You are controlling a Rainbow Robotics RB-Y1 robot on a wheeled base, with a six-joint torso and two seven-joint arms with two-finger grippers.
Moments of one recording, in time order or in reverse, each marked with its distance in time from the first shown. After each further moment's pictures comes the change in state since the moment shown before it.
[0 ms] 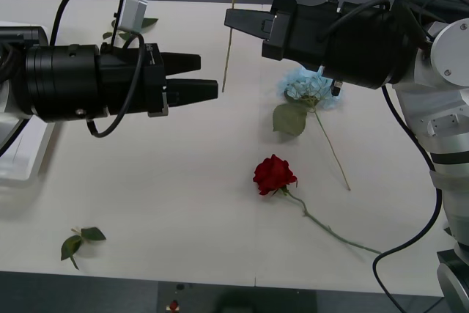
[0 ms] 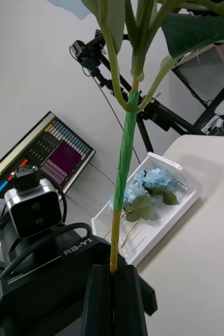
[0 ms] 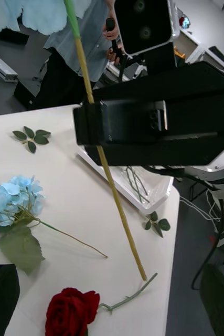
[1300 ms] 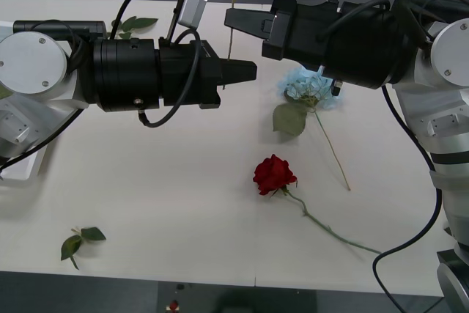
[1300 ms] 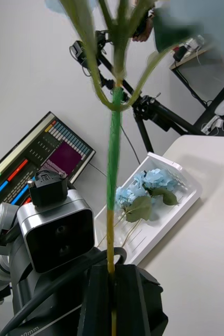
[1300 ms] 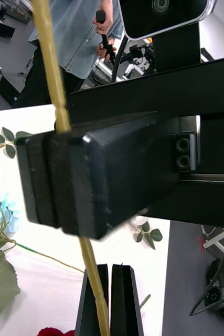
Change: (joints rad) right arm 0.000 0.000 0.000 0.000 0.000 -0.001 0.000; left arm -0.195 -0.022 -0.256 0.102 0.036 -0.162 0.002
